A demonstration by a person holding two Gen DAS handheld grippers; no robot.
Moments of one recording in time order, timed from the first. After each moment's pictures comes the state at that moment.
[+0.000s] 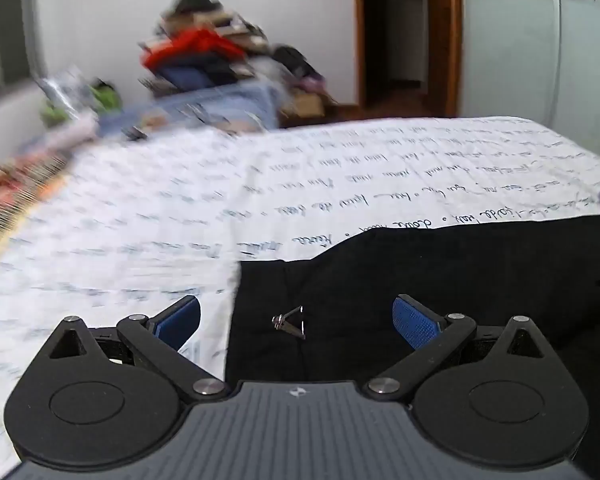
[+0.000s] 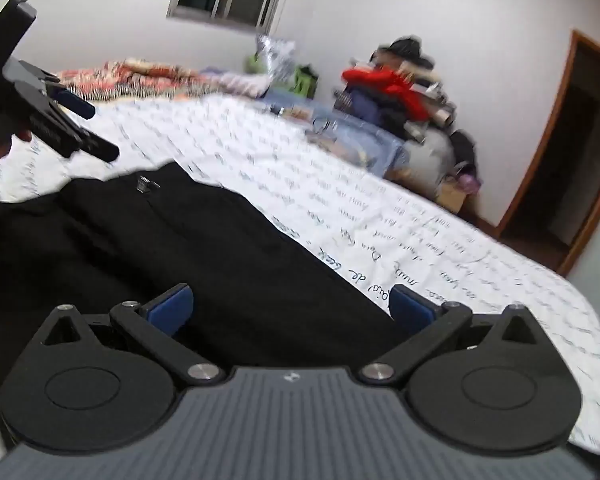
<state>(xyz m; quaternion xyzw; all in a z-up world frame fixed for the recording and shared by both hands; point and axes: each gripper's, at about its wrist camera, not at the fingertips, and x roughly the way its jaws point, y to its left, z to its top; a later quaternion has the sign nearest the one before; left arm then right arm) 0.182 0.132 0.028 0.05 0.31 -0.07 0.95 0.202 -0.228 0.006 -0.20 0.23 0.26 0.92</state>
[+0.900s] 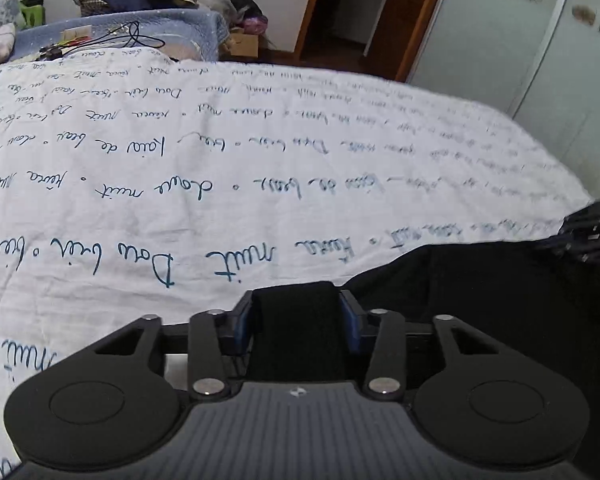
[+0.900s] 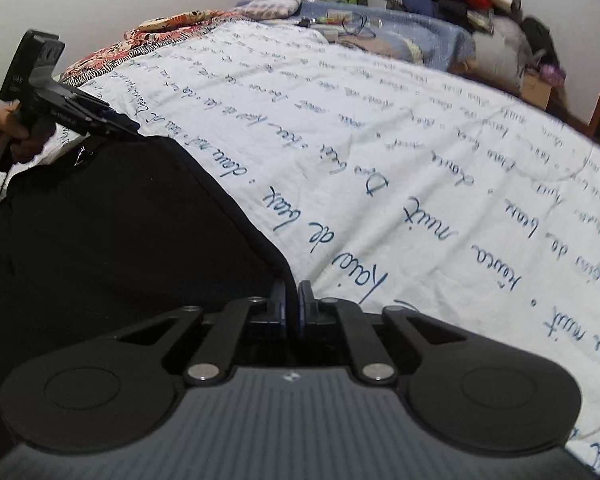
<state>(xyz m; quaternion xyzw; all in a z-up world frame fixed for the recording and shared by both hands) 0.321 0.180 -0.041 -0.04 0.43 -0.18 0.89 0.373 -0.267 -0.056 -0.12 0.37 0.36 0.85</state>
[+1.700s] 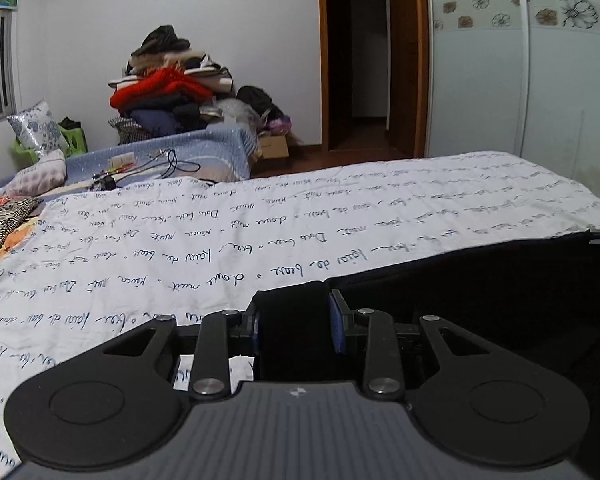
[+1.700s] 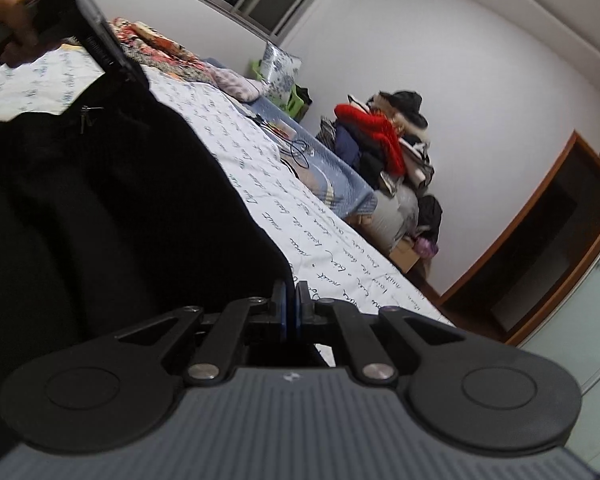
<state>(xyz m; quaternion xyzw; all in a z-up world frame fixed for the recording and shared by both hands) 0.209 0.154 0.031 0.05 0.27 -0.12 0.95 0.204 -0.206 -0.002 -0.34 0.13 0.22 0.90</state>
